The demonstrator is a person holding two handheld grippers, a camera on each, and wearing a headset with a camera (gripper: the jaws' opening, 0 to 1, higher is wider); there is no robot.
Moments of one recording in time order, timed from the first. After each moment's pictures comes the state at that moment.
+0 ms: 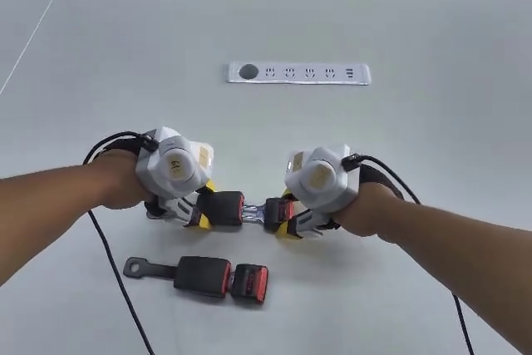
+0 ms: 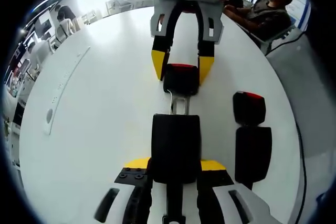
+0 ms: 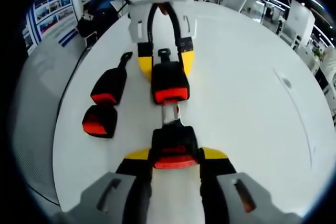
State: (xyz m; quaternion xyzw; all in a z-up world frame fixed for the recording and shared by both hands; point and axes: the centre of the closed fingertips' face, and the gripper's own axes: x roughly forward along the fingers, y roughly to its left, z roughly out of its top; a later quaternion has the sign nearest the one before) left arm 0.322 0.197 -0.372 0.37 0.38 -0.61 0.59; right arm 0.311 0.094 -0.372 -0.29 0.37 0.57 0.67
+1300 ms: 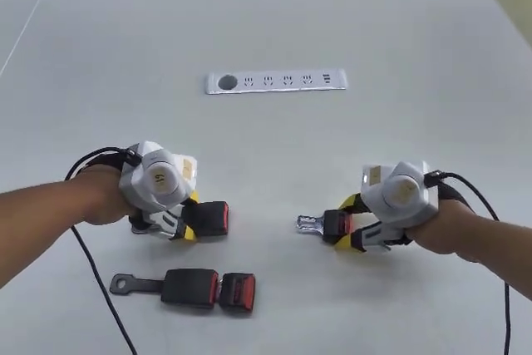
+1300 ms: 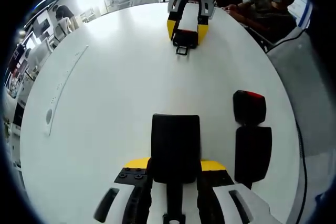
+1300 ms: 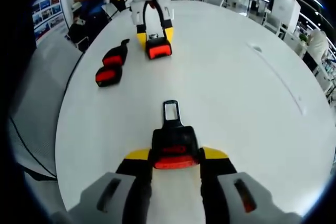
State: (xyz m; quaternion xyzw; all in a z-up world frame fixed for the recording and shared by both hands) left arm 0.324 0.196 -0.375 0.38 0.39 -0.60 0.59; right arm 0.293 -0.021 -0.374 -0.27 0.38 0.53 0.71
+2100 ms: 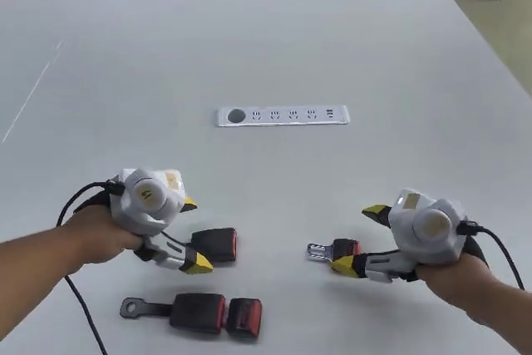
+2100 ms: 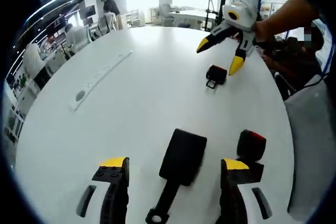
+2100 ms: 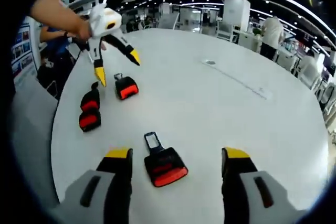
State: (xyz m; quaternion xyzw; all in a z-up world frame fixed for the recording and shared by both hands) left arm 0.337 0.201 -0.325 0.23 0.37 -0.49 0.75; right arm 0.315 -0.026 -0.323 -0.13 0.31 0.37 0.86
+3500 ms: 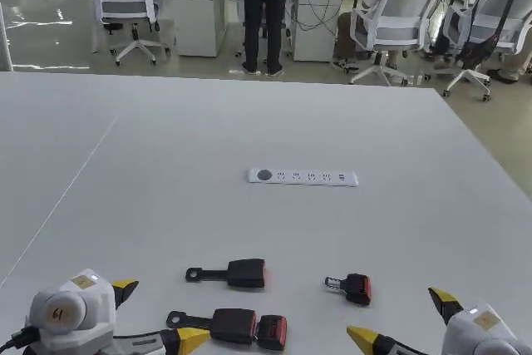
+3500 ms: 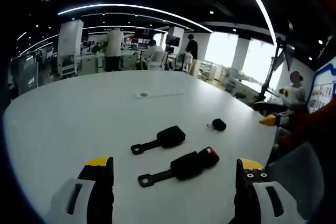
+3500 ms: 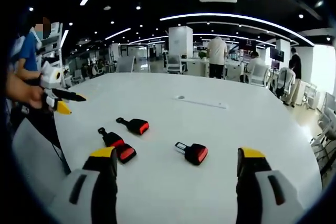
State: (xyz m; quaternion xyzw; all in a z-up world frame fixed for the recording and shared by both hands) left arm 0.189 0.297 -0.237 -0.01 0.26 -0.31 0.91; right arm 0.184 -0.014 -0.234 -0.05 0.21 0.22 0.95
